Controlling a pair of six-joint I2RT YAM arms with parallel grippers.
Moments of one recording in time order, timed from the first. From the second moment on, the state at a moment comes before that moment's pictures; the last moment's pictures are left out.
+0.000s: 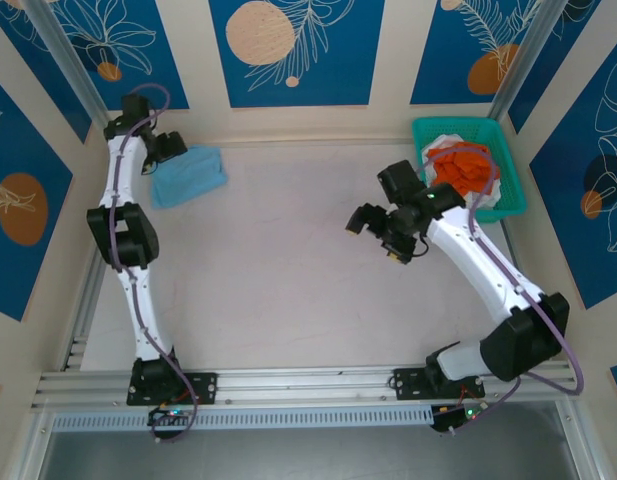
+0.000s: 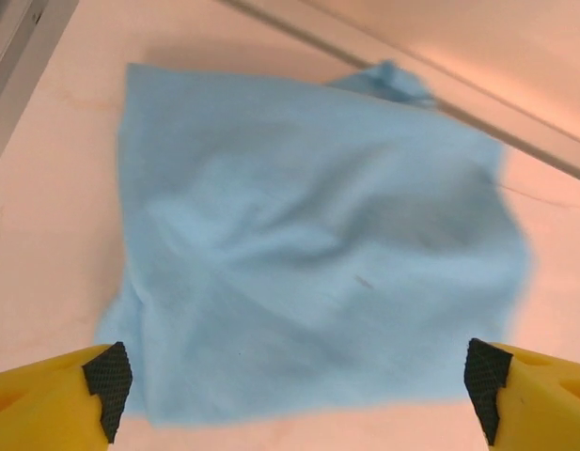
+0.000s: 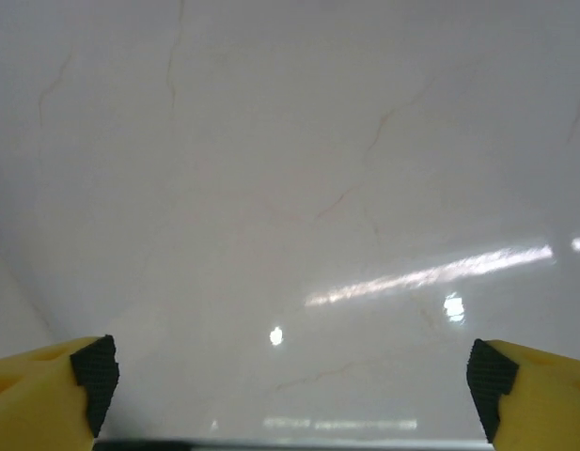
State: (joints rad) left arm 0.11 2.31 2.35 -1.01 0.04 -0.32; right arm 0.41 1.36 1.35 -1.16 -0.12 0.90
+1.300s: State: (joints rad) left arm -0.13 1.53 0.57 0.33 -0.29 -0.01; right arm 0.03 1.29 0.44 0.19 0.00 0.15
